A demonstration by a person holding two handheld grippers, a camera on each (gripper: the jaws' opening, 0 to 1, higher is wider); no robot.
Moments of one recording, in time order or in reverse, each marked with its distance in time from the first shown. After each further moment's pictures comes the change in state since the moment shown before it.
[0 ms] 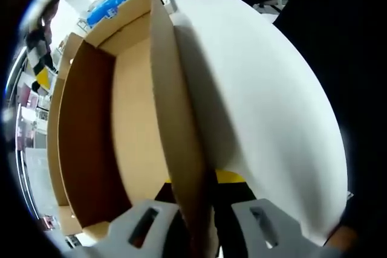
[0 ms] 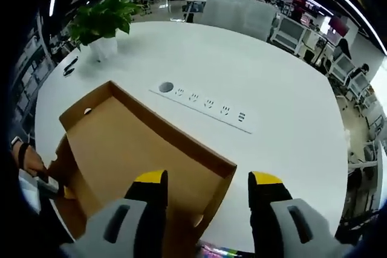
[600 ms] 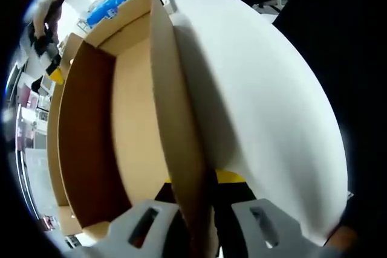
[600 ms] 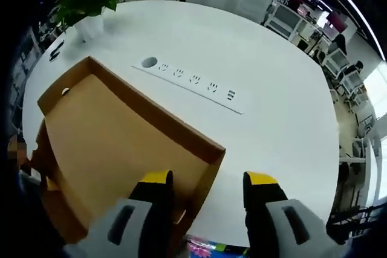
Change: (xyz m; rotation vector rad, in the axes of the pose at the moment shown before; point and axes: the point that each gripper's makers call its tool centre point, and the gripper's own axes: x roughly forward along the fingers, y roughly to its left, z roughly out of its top) left arm 0.000 0.000 -0.001 0.000 -0.005 -0.001; right arm 0.021 -0.017 -0.018 -0.035 0.108 -0.101
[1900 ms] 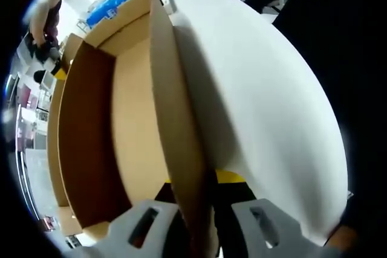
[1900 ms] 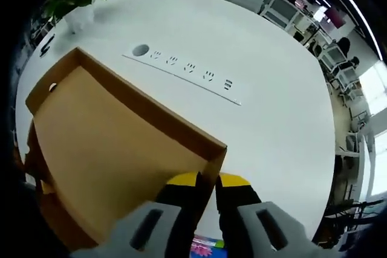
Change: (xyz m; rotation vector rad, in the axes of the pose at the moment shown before) left arm 0.000 0.000 0.000 0.005 0.001 0.000; right arm 0.008 0.000 -0.008 -0.019 0.081 -0.043
